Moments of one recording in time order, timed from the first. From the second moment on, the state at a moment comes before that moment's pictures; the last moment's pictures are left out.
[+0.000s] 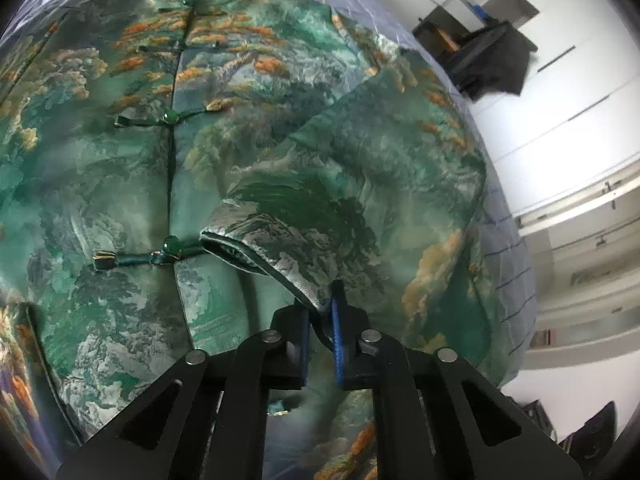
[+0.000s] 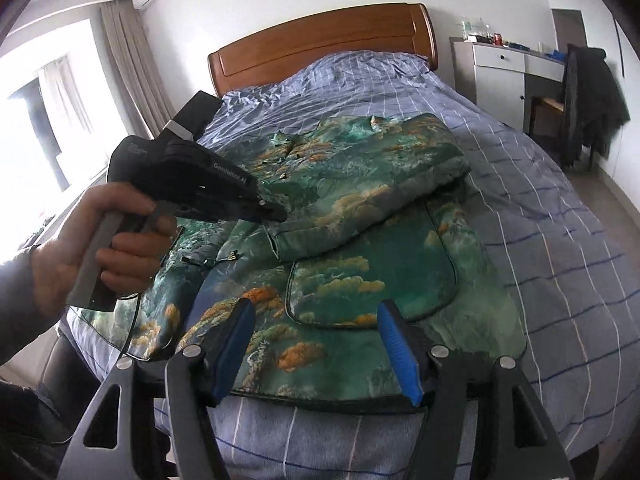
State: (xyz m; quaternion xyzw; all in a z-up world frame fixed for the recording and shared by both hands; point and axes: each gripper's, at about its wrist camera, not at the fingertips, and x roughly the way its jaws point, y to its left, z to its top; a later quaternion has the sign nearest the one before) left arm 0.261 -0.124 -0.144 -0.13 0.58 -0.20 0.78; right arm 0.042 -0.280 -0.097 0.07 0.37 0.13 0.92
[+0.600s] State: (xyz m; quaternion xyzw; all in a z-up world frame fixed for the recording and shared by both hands) left arm 0.389 -0.041 -0.102 -0.09 0.49 -0.09 0.86; right arm 0.083 -0.319 -0.068 0.04 0.35 0.10 0.93
